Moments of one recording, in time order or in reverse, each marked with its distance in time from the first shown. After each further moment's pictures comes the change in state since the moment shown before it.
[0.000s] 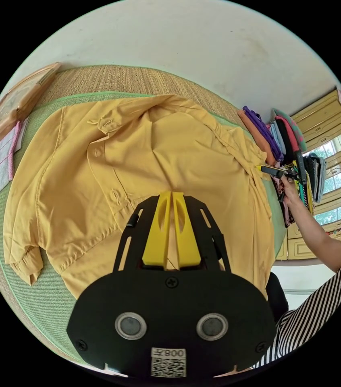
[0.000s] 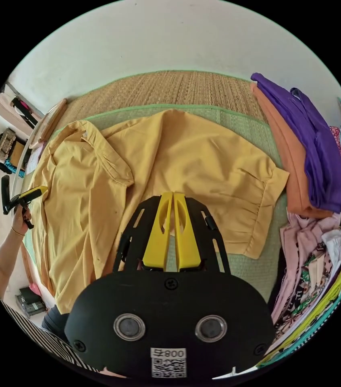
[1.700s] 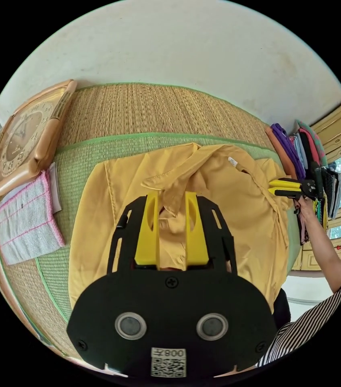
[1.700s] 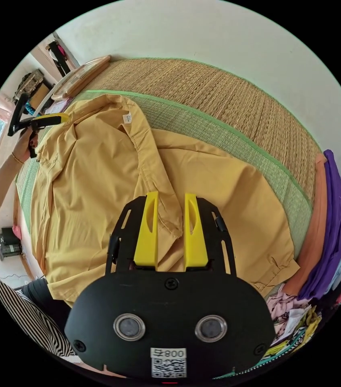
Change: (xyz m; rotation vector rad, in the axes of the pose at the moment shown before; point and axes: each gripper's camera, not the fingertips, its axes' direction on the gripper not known) left arm -0.025 -0.153 -0.032 -0.008 -0.149 -0.018; right arm -0.216 -0.177 0.032 -0.096 -0.049 -0.380
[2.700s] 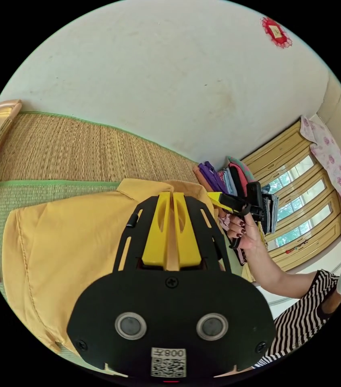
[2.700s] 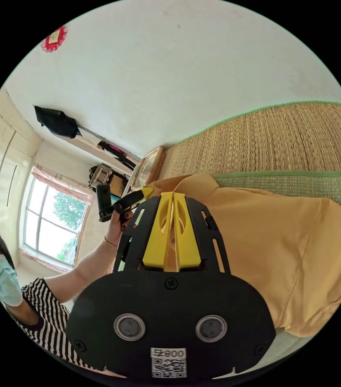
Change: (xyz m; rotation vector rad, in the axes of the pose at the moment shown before) left arm 0.017 -0.082 -0.021 0.287 0.493 0.025; right arm 0.043 -0.033 -0.017 0.503 -0.671 0.262
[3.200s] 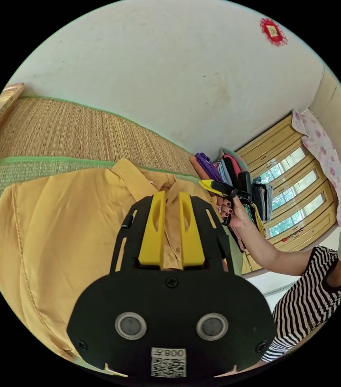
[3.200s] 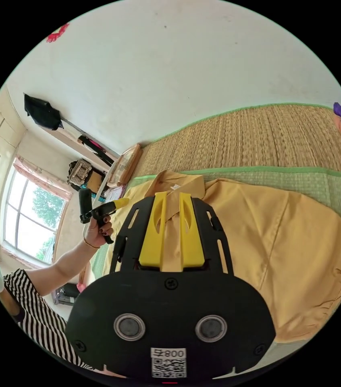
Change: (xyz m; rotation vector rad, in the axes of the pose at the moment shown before) left arm -0.042 0.015 0.007 -0.031 0.067 0.034; right arm 0.058 0.023 0.005 0.001 0.165 -0.029
